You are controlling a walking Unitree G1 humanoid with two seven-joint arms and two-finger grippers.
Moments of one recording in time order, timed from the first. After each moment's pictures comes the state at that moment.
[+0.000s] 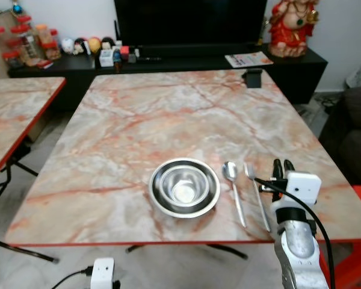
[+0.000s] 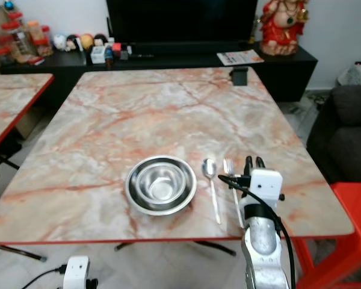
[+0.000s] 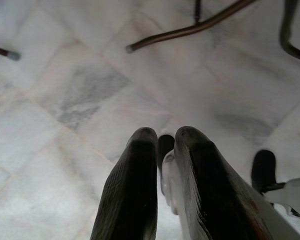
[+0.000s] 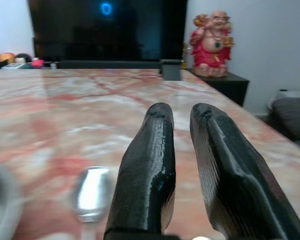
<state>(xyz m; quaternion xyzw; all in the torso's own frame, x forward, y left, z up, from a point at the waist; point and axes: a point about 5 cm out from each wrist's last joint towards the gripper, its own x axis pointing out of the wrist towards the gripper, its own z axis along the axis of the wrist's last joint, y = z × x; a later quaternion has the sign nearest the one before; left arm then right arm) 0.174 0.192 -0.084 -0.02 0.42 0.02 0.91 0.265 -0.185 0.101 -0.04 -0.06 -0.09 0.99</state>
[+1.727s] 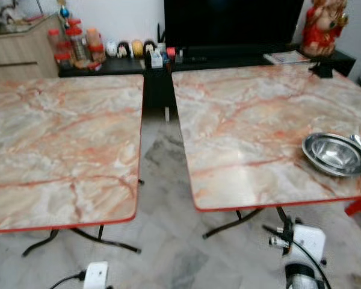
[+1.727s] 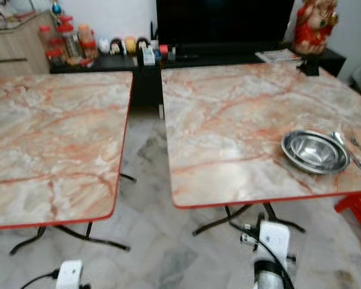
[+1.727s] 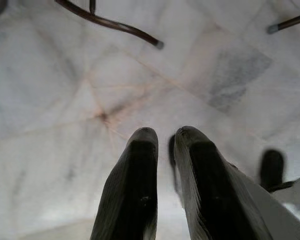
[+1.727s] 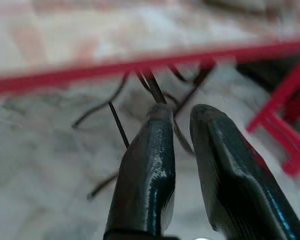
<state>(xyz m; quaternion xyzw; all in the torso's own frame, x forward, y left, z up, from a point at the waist) 0.166 0.203 -0.086 -0.01 0.43 0.04 0.90 0.183 -0.215 0.007 -0.06 0.12 -0.17 0.98</state>
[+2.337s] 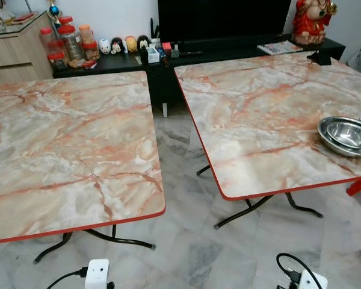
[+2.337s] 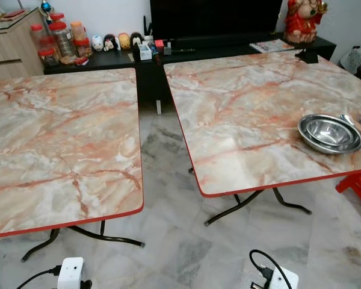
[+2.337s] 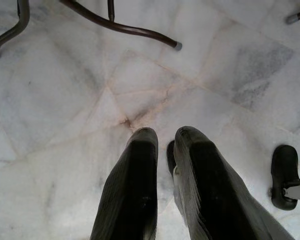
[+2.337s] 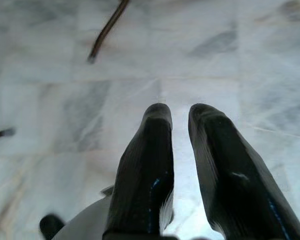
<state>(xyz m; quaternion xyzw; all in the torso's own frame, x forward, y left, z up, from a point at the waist) 0.173 0.202 -0.083 -0.01 0.42 0.03 0.91 0.141 -0.230 -0.083 0.08 0.37 -0.22 0.90</state>
